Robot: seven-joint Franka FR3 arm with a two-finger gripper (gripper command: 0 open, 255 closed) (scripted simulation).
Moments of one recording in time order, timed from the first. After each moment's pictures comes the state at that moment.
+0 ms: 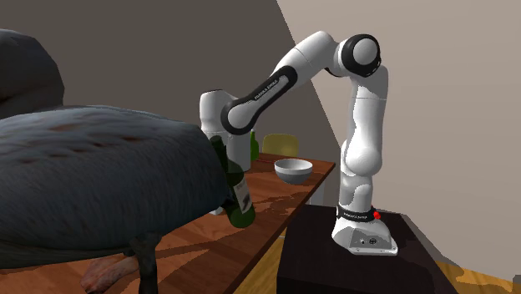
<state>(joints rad) -0.01 -0.05 0.29 -2.30 0.02 2.25 0.29</state>
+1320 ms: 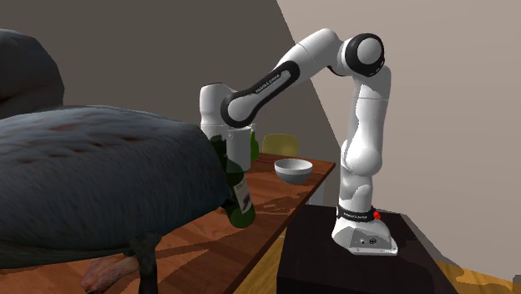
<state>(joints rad) -0.01 -0.09 0.29 -2.28 0.03 2.20 0.28</state>
